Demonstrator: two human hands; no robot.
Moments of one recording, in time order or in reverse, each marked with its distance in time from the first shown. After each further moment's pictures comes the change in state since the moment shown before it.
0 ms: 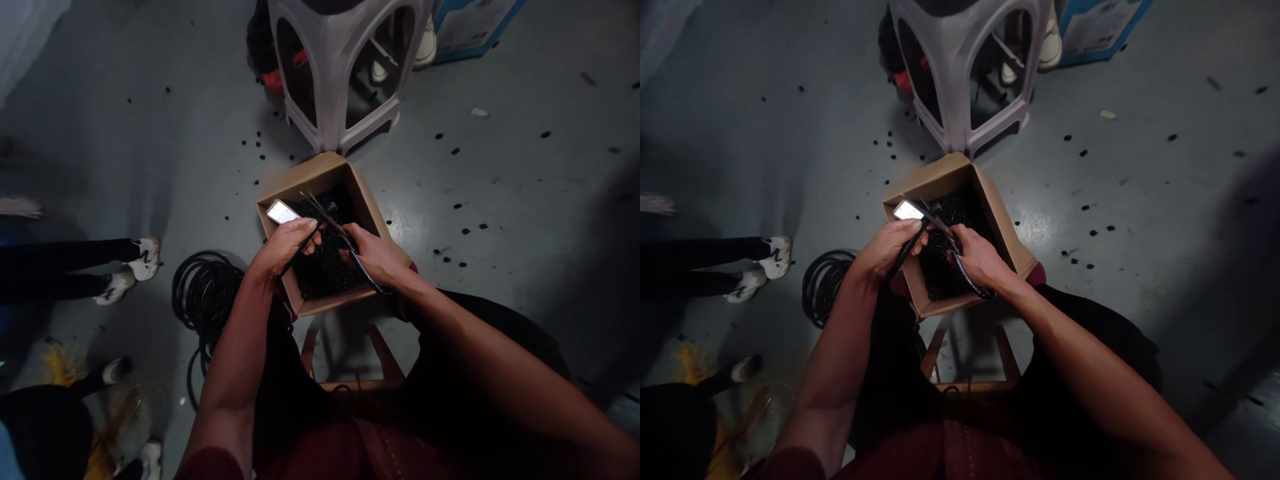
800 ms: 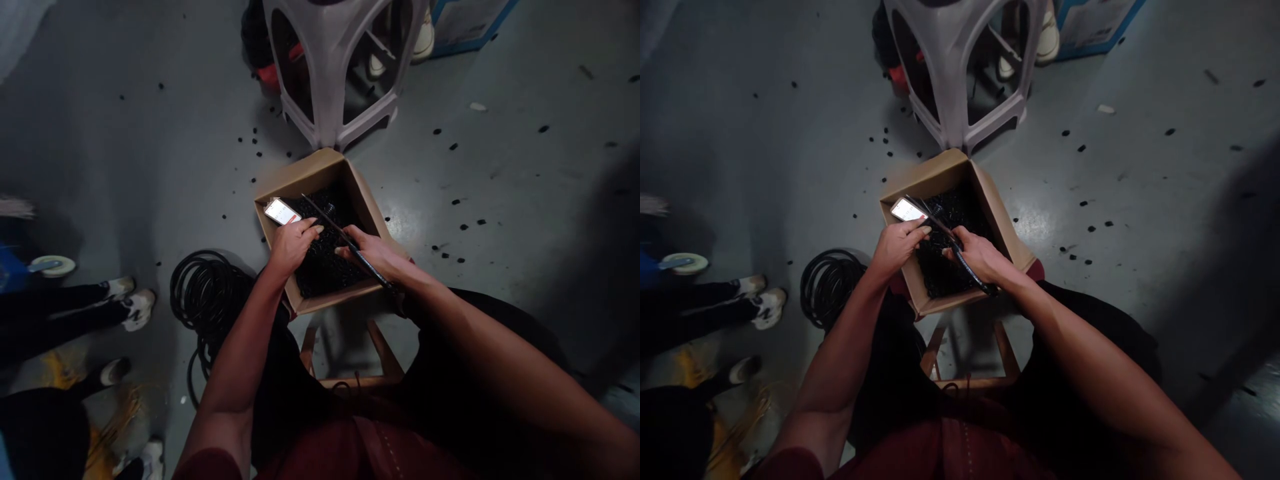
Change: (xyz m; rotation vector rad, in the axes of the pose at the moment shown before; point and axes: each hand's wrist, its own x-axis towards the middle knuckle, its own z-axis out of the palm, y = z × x) left_hand 0.006 -0.012 0.009 0.782 0.222 0.133; right_hand 0.000 -0.002 -0.008 -0.007 -0.145 0.166
